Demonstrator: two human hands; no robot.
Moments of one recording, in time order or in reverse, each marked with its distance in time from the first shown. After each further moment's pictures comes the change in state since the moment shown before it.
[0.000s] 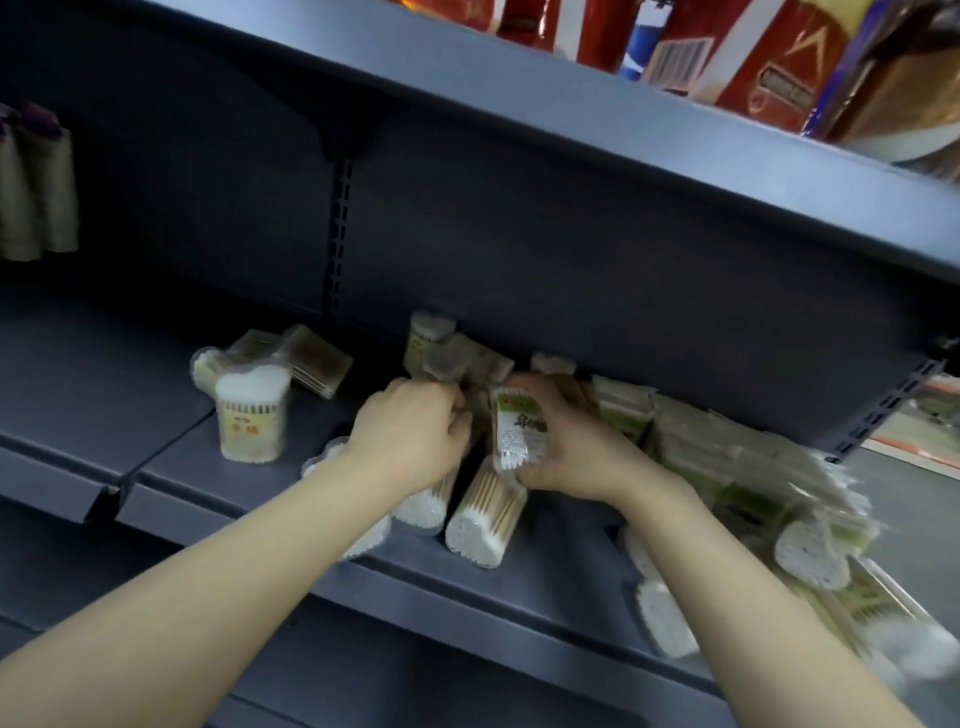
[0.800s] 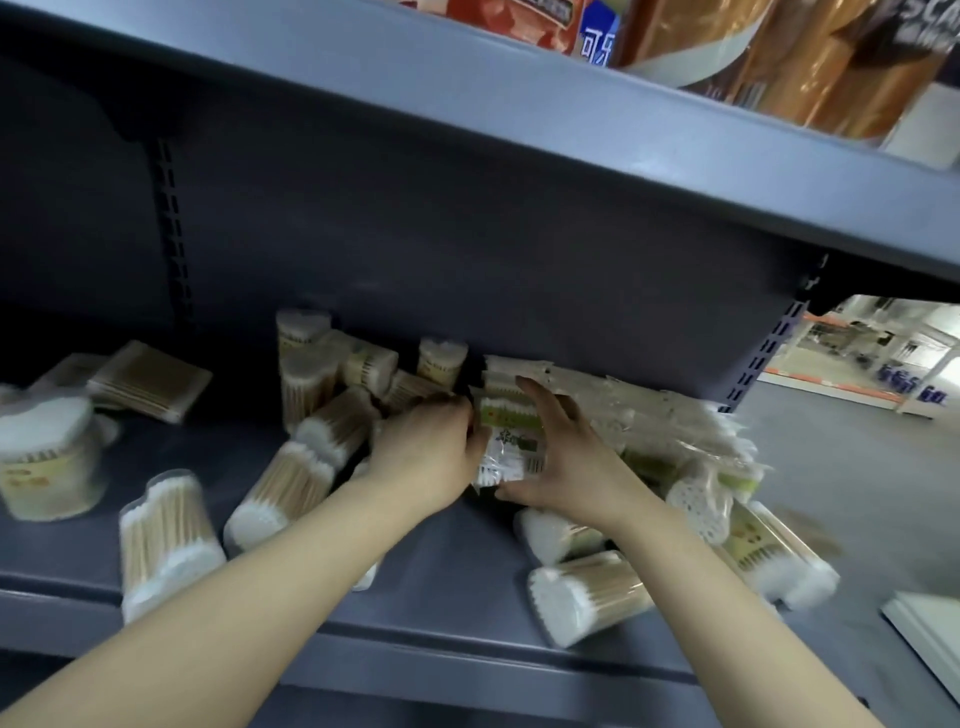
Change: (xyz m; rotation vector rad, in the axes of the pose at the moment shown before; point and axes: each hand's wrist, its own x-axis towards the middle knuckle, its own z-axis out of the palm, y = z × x) left_hand 0.034 0.094 0.070 -0.016 -0.072 0.155; right_hand -0.058 0.081 -0.011 0.135 0.125 0.223
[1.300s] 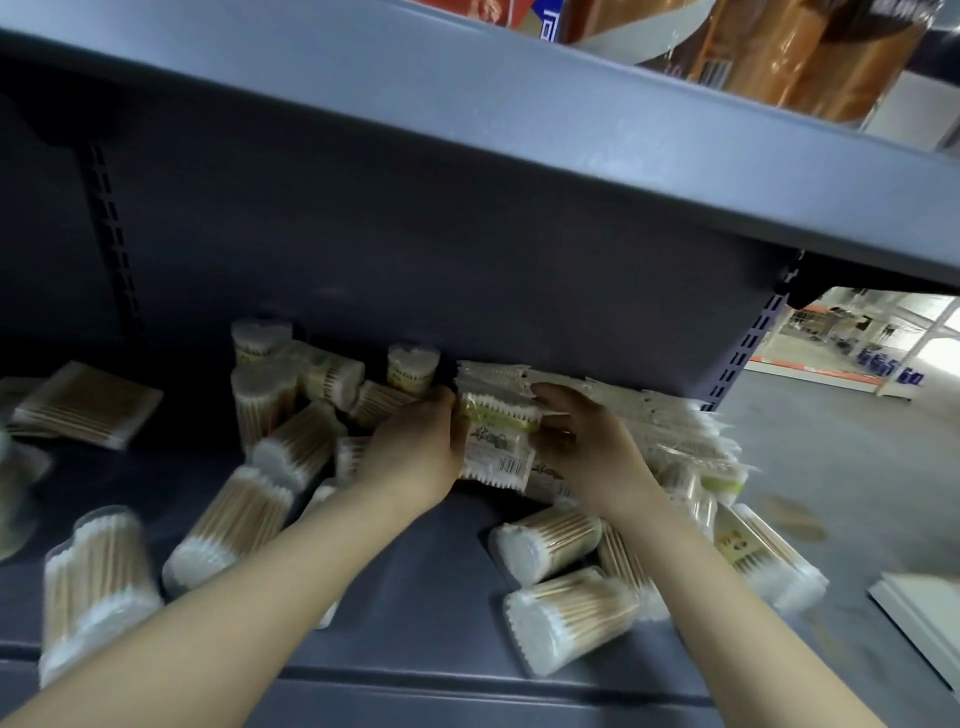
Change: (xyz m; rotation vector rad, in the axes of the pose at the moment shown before) left_hand 0.023 0.010 0.013 -0.149 -0.007 -0.046; right_hand 0.012 0.031 -0.012 0.389 0.204 0.110
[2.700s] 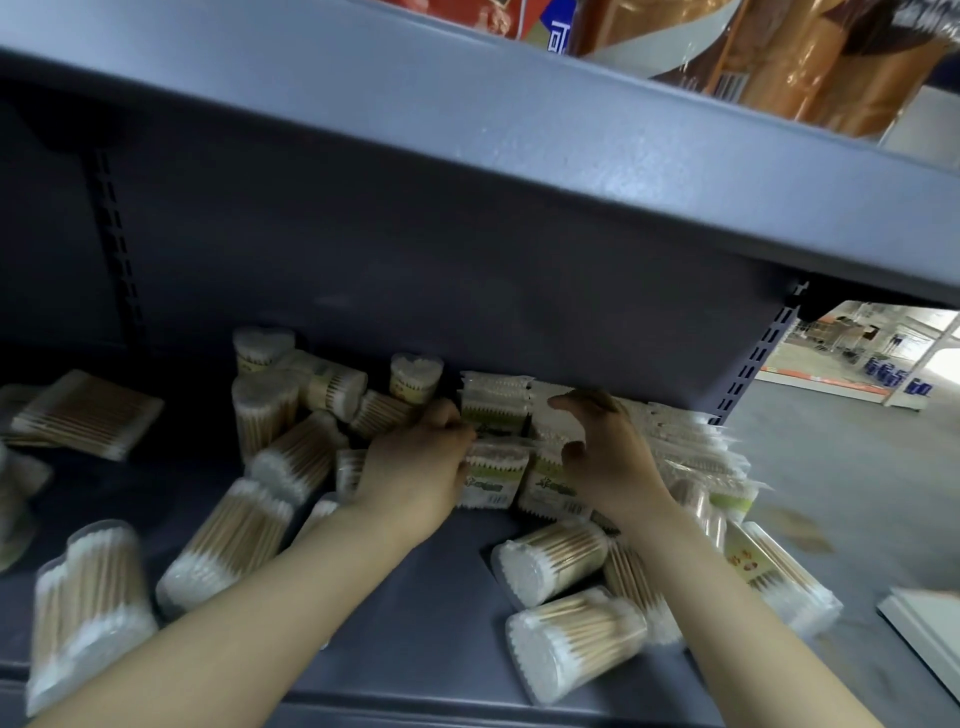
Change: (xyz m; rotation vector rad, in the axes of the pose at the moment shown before) left_hand -0.001 -0.015 0.011 0.191 0.063 0.283; right_hand 0.016 0.010 -0.008 -0.493 0.075 -0.069
